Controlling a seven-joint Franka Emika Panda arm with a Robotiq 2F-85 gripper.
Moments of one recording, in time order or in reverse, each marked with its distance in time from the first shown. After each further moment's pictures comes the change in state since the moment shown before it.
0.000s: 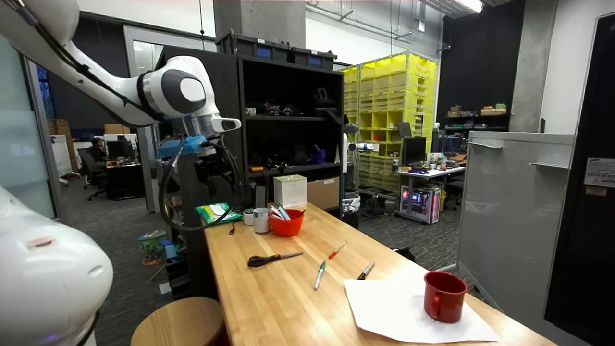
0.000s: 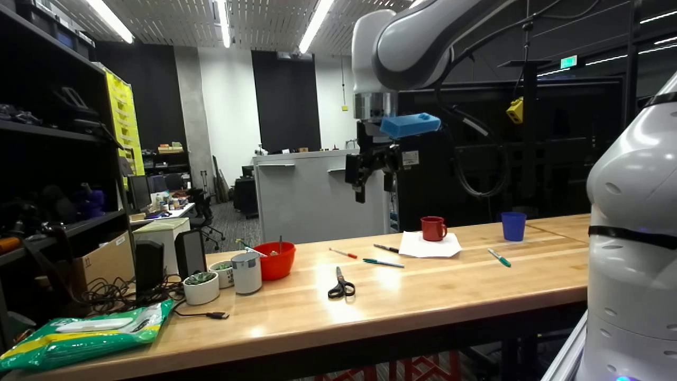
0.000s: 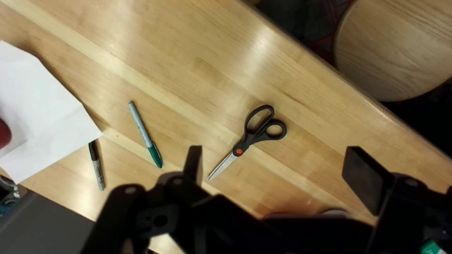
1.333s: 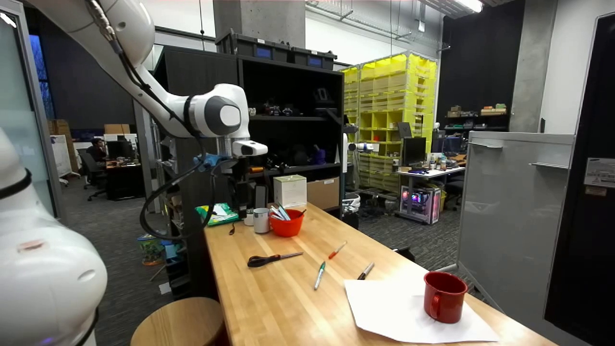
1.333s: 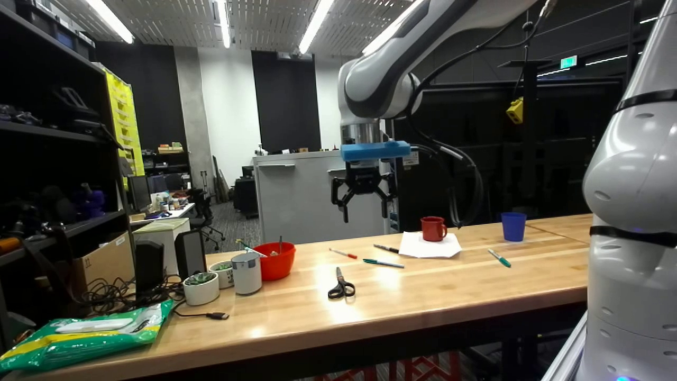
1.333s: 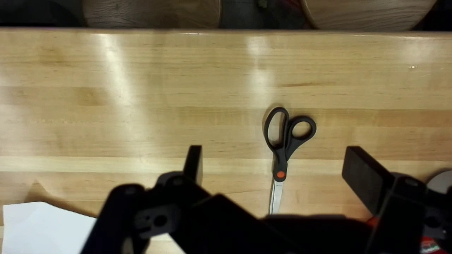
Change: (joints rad) arm -0.067 0.281 -0.031 0.124 0.085 0.015 0.454
